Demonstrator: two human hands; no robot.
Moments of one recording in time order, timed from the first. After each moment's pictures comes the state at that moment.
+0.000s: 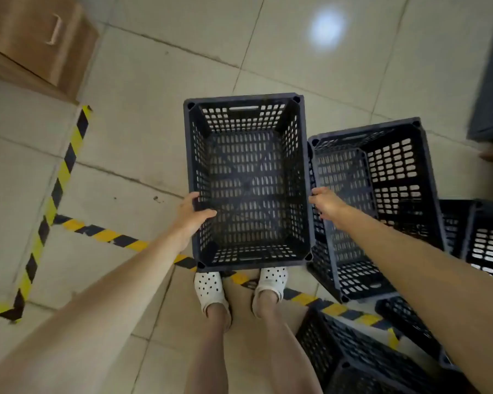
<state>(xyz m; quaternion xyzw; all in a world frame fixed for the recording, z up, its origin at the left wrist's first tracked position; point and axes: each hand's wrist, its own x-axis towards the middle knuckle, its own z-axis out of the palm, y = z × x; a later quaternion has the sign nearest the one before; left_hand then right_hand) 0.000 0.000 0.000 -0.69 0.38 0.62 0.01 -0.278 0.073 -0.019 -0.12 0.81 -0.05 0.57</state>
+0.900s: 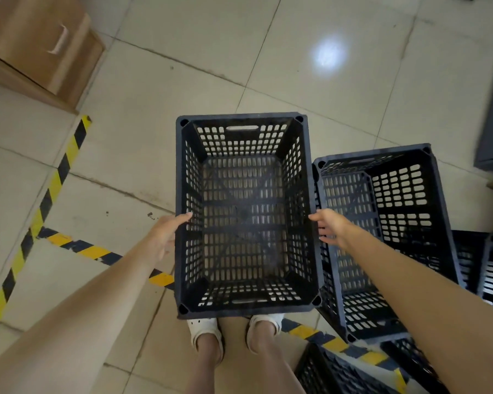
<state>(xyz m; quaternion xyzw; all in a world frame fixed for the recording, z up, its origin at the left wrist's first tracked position) 0.036 -0.032 -0.056 -0.75 0.26 0.60 0.04 -0.293 0.061 -0.057 0.00 0.80 -0.11 0.59</state>
